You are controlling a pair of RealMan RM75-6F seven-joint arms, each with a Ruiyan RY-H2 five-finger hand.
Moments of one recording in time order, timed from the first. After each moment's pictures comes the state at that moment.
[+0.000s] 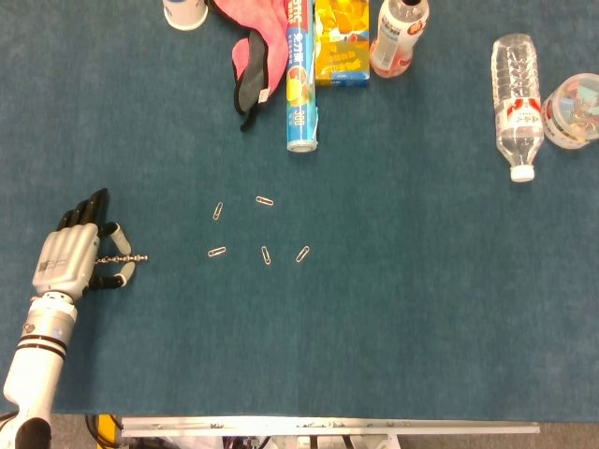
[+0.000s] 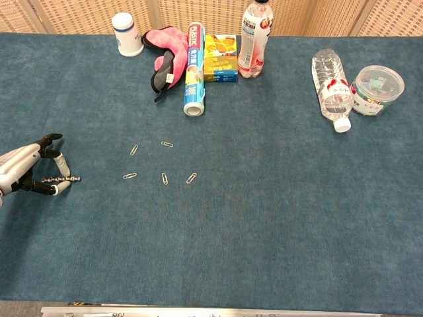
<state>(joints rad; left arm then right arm) -0.27 -1.49 -0.04 -1.47 1.13 1.05 0.11 -0.09 -1.08 0.07 -1.72 -1.39 1.50 0.23</state>
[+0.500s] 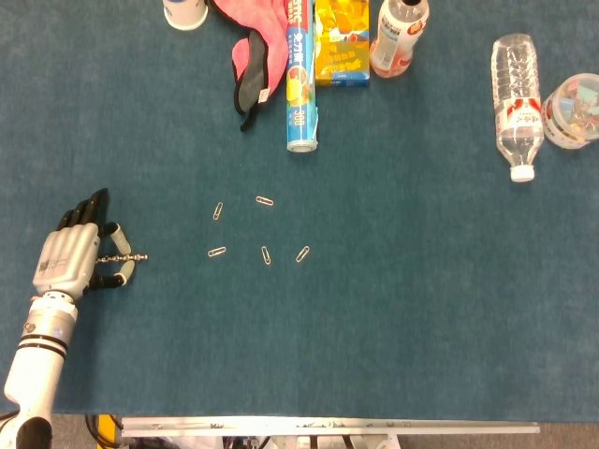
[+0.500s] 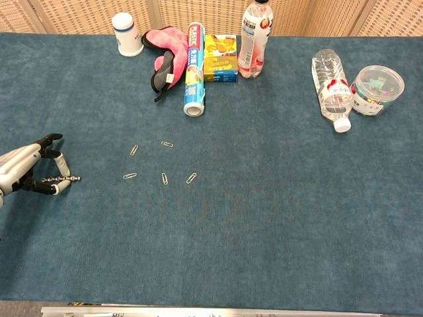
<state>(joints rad) -0.27 -1.50 -0.04 -1.46 1.13 1.05 0.11 -0.09 -1.08 0.07 -1.71 -1.39 1.50 0.24</state>
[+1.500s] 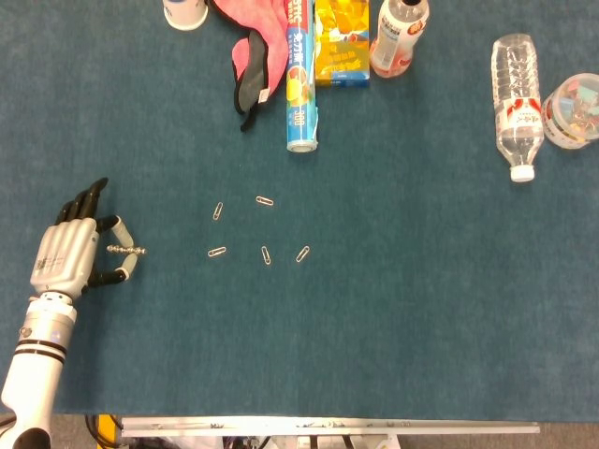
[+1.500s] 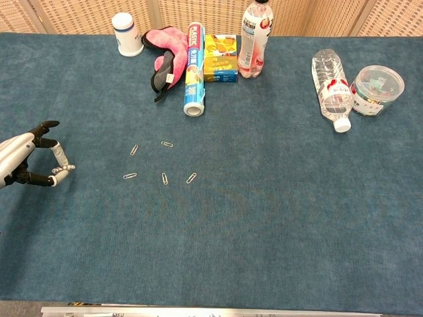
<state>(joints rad) -0.25 -1.45 -0.04 -1.57 1.19 1.14 0.10 -0.09 -1.09 0.07 -1.70 -1.39 1.50 0.25</state>
